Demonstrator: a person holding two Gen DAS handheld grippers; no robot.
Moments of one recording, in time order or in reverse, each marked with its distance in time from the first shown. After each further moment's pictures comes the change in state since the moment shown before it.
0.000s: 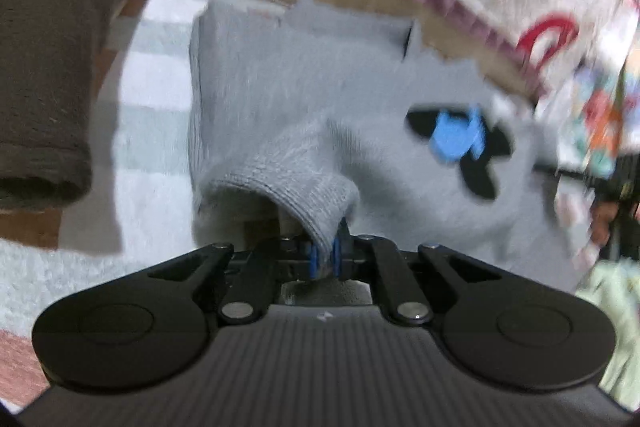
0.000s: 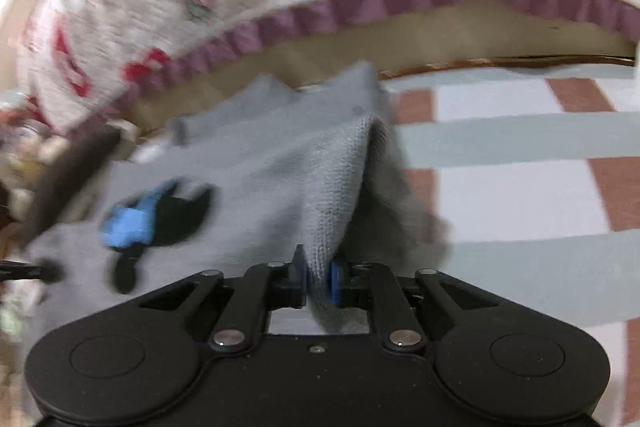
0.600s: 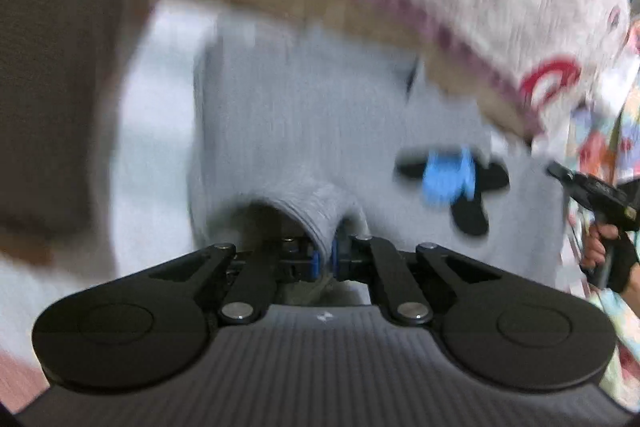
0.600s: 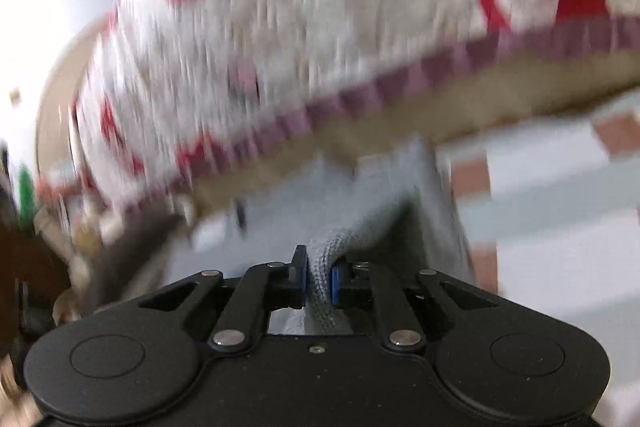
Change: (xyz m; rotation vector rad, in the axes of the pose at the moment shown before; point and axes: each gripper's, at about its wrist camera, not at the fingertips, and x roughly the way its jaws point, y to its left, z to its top) left arm -0.003 -0.002 0.032 -0.030 -0.095 0.009; right arm -0.011 0.000 0.040 0.083 -0.218 0.133
